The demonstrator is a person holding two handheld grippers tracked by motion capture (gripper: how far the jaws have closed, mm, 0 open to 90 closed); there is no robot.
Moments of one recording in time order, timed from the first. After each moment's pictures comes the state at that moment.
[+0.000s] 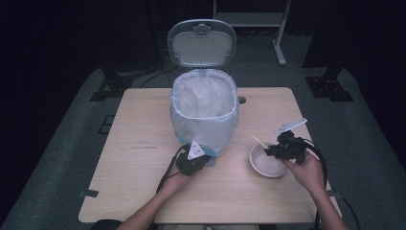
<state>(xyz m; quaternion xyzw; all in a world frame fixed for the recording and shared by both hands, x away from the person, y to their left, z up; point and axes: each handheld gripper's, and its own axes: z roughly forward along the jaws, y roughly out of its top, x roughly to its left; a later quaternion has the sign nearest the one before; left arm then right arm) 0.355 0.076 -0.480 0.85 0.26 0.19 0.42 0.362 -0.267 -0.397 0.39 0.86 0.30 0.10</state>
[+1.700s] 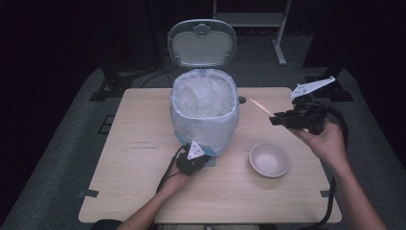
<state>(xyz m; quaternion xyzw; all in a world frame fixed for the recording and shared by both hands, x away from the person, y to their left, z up) 0.355 0.075 -0.480 0.85 0.26 0.19 0.43 0.358 -0.263 -0.256 0.33 0.86 0.37 0.13</state>
